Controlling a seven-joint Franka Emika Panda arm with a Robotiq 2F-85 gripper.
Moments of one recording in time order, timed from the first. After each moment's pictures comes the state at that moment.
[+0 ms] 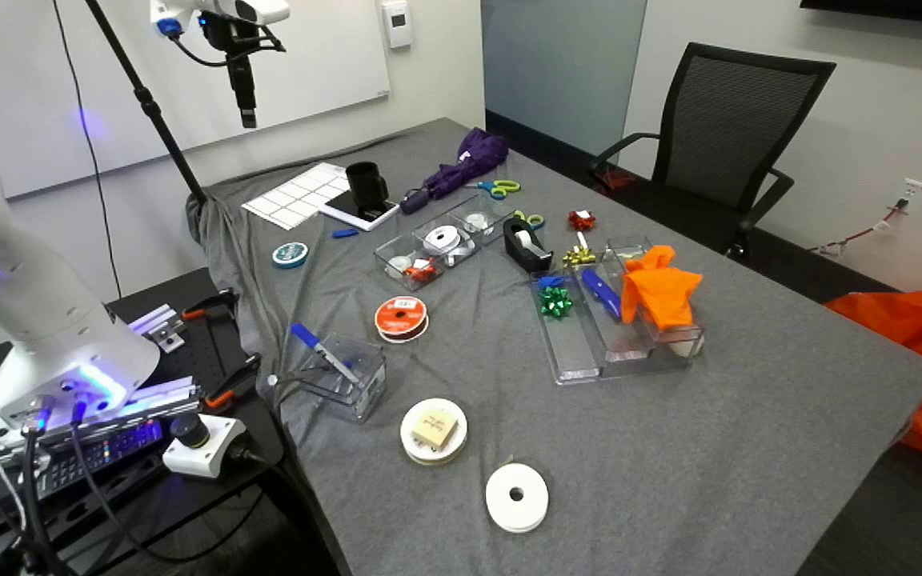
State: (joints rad) arm 0.12 -0.37 0.12 -2.39 0.29 1.90 0.27
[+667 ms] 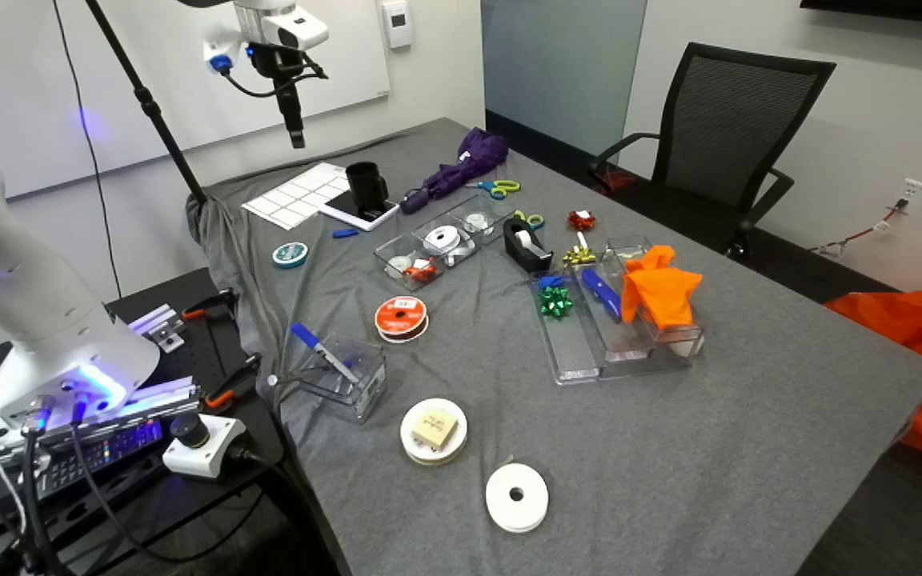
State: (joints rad) arm 0.08 -0.23 0.10 -2.40 0.23 2.15 0.26
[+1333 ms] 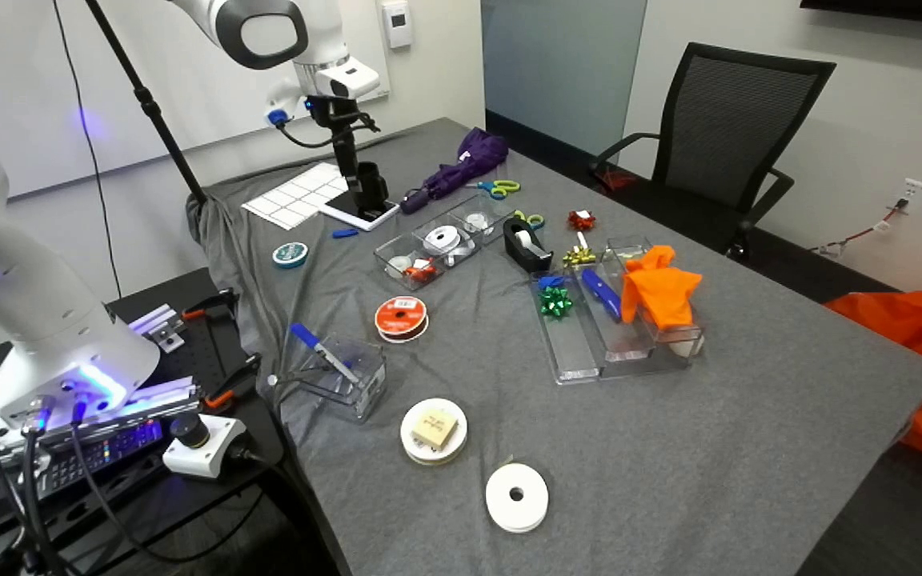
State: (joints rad) arm 0.01 -0.03 0.03 -2.39 0.05 2.40 0.36
